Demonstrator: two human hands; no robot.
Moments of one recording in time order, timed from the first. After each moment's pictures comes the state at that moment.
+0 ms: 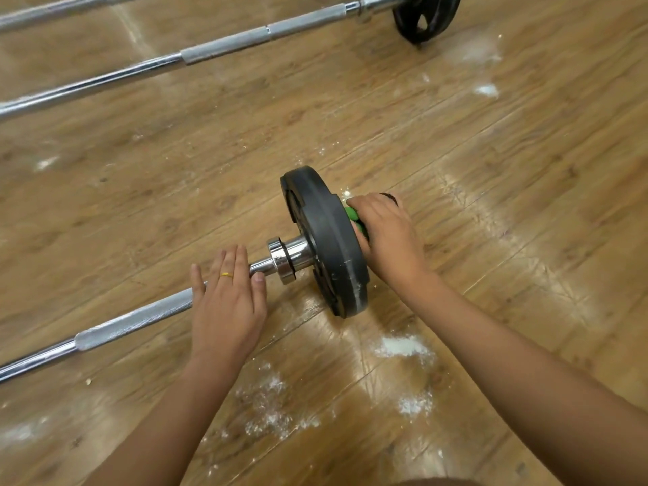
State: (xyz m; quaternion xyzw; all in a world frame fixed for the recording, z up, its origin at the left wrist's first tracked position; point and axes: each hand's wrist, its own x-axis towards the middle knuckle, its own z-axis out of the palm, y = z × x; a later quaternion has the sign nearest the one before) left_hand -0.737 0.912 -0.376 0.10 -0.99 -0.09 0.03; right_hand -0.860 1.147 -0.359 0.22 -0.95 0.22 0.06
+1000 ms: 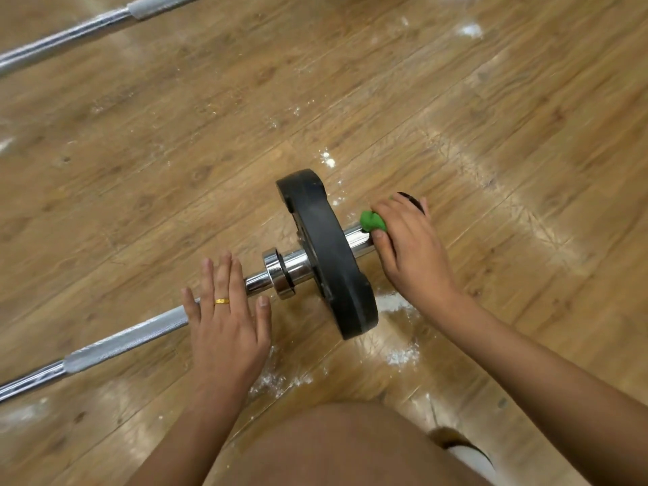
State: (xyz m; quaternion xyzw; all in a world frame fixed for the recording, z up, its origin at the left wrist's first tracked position) left_hand -0.668 0.944 -0.384 0.08 -0.99 -0.08 0.03; right_hand -0.774 1.205 -0.374 0.17 -0.95 0.26 0.08
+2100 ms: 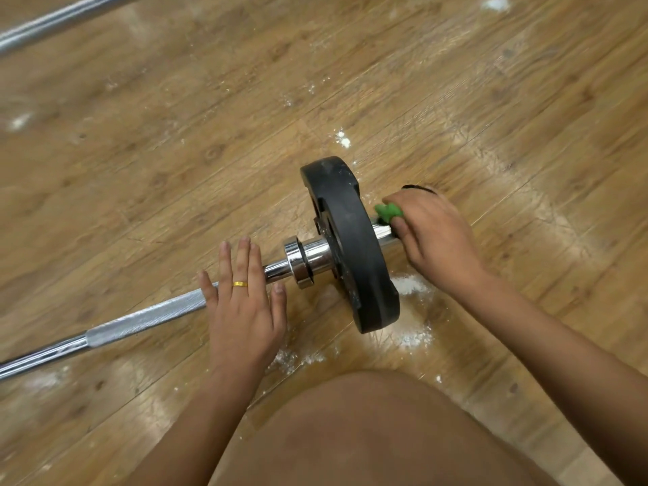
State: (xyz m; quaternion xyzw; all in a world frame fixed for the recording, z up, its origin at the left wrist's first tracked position) left_hand -0.657 0.944 -0.384 0.07 -1.00 -0.06 0.03; right_hand -0.774 1.214 -0.364 0.23 -0.94 0.24 0.05
